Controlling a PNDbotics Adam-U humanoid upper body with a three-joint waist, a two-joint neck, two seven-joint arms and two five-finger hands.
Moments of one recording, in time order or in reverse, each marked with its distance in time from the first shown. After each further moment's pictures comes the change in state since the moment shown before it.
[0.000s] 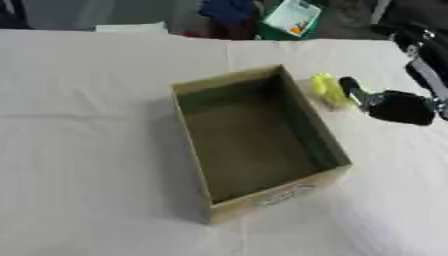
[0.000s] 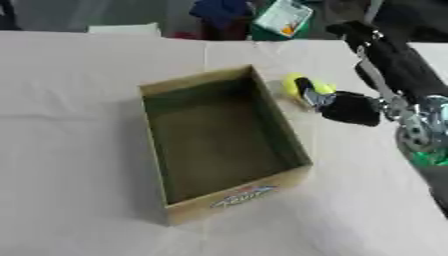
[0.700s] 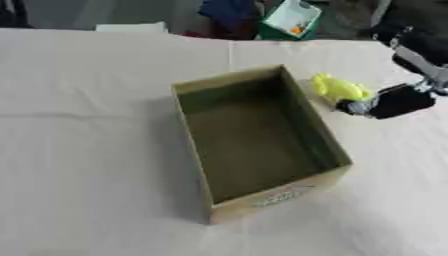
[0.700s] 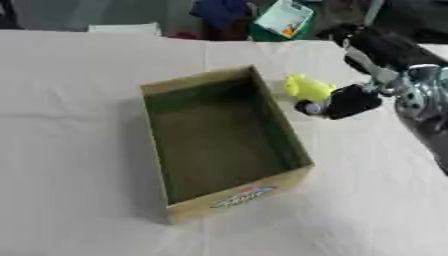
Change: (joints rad) left arm 0.003 -0.001 -0.006 0.000 0.000 0.004 -0.013; right arm -0.148 -0.060 0.108 0.144 -0.010 0.099 0.288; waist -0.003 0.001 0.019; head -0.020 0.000
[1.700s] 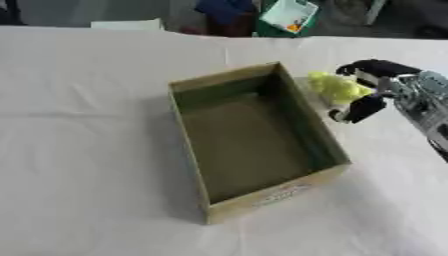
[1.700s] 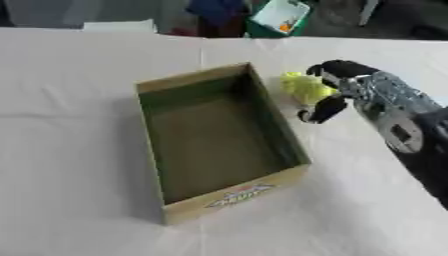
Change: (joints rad) left arm 0.000 -0.009 -0.006 0.000 -0.002 0.003 -0.018; right arm -0.143 0.096 0.111 0.409 0.033 -0.054 0.035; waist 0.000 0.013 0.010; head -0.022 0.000
